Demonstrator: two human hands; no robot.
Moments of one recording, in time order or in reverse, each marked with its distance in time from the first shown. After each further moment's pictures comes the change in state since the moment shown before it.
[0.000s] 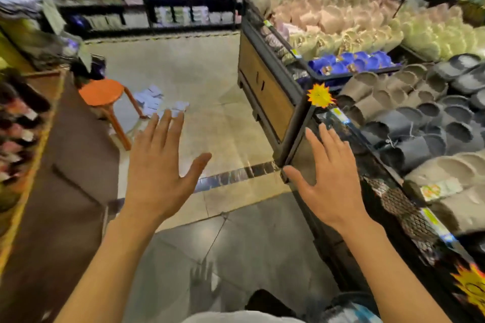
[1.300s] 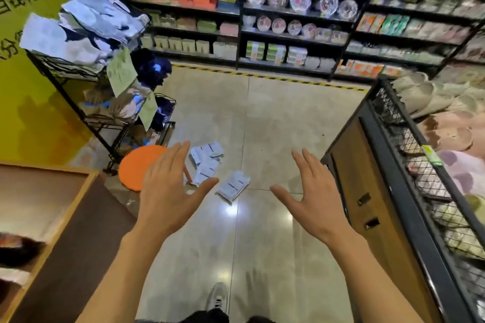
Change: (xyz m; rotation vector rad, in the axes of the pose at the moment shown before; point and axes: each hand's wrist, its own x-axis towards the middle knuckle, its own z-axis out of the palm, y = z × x) left_hand 0.623 -0.447 0.174 -0.059 0.045 -0.480; right_hand 0.797 -0.194 0.394 0.236 -0.364 -0.269
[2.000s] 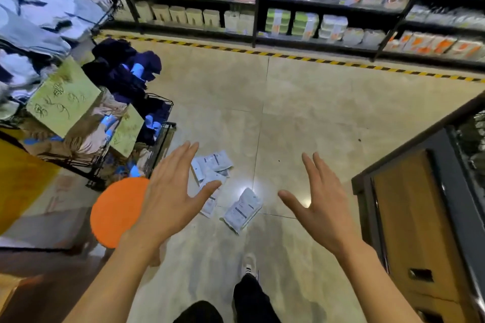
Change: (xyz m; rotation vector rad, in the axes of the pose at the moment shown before) left_hand 0.362 -0.053 0.159 0.029 -0.200 -0.065; right_hand 0.383 0.108 0.073 0.041 -0.193 0.064
